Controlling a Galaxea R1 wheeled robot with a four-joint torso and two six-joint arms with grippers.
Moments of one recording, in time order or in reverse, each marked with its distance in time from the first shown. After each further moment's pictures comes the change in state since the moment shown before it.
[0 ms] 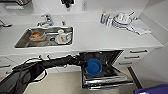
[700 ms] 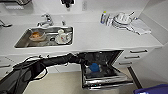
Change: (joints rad) left arm -0.027 0.009 0.002 -0.007 -0.002 -0.003; right arm 0.004 -0.001 0.000 0.000 0.000 0.000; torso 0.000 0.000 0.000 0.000
